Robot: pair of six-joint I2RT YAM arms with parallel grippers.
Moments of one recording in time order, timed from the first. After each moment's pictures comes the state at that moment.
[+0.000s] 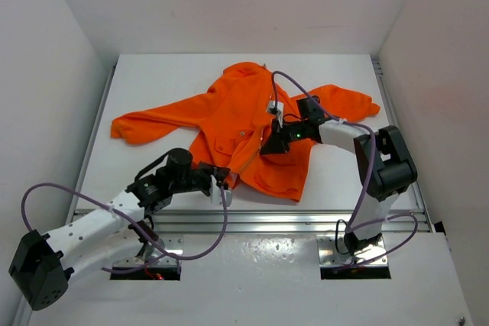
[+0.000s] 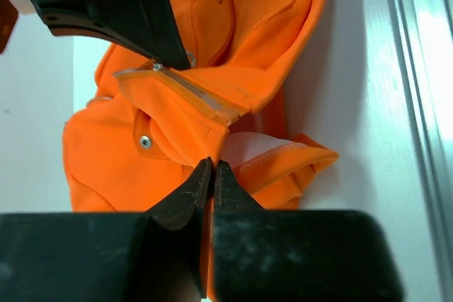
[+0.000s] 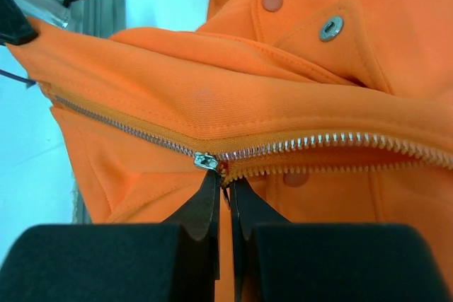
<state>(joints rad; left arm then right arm) -0.73 0.85 0.49 -0.10 0.43 1.08 0.31 1.80 0.97 -0.09 -1.05 -0.38</state>
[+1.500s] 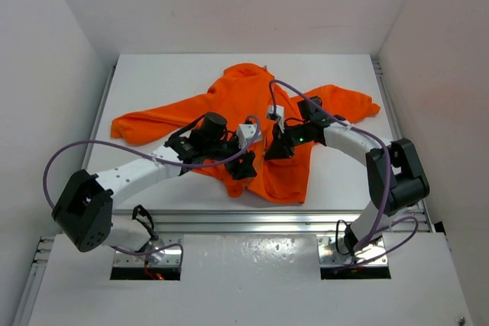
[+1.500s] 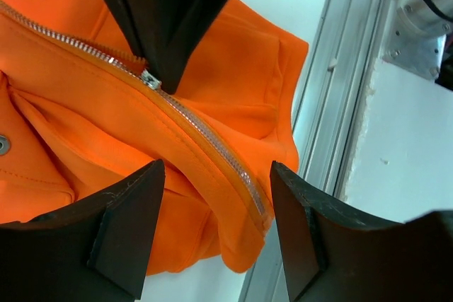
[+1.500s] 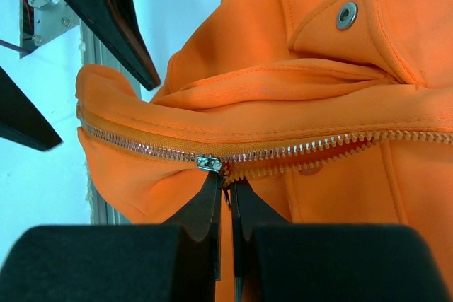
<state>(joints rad) -0.70 1.37 0.91 -0.18 0.56 0.17 0.36 1.66 0.97 -0.32 -0.97 -0.49</state>
